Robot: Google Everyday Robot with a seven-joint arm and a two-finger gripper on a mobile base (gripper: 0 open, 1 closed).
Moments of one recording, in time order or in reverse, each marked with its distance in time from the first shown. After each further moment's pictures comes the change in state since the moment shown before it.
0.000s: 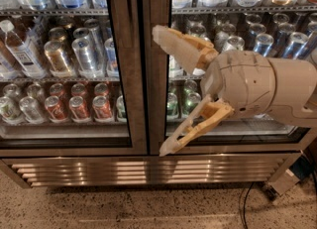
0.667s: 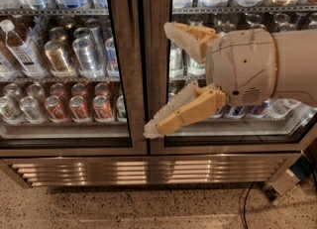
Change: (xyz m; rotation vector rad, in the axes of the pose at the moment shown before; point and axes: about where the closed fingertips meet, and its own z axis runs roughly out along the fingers) arm 0.017 -0.027 -0.003 0.190 0.404 0.030
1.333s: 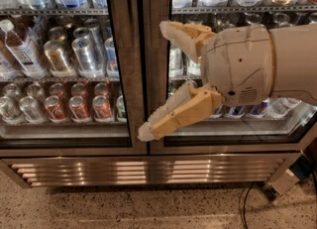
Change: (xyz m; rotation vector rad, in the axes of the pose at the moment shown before) arm -0.005 0.006 0.004 0.000 0.038 -0.013
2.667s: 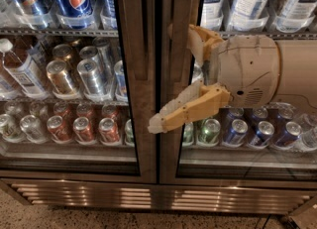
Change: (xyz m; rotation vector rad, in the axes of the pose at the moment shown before) arm 0.006 -0.011 -0.008 0.000 -0.139 0.072
